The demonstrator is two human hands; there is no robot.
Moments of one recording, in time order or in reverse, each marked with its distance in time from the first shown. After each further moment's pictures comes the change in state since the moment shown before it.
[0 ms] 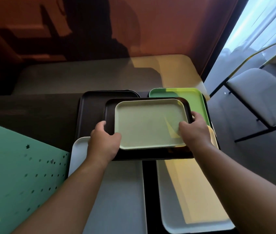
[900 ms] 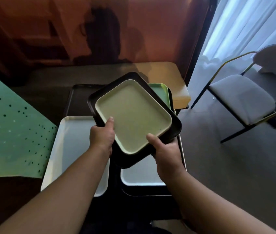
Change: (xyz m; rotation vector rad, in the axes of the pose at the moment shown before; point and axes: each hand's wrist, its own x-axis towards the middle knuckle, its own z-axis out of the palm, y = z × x) left_hand -0.144 0.040 0.072 -0.632 0.170 -0.213; right_hand -0.126 0.102 -0.078 0.955 -0.297 0.010
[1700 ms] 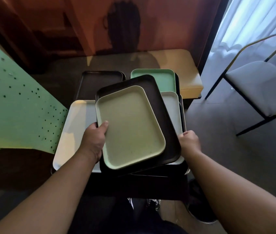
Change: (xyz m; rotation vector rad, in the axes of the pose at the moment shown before) left_hand -0.031 -0.049 -0.046 -0.021 -0.136 0.080; right_hand 0.069 0.018 -0.104 -1.051 0.195 0.107
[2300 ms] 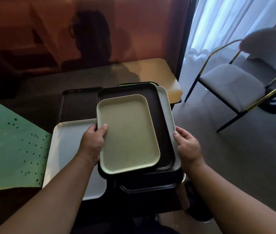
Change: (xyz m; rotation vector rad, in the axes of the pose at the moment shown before) left_hand 0.044 0.033 0.025 0.050 -0.194 0.042; right_hand -0.046 -0.027 -0.026 0.938 -0.047 -0.067
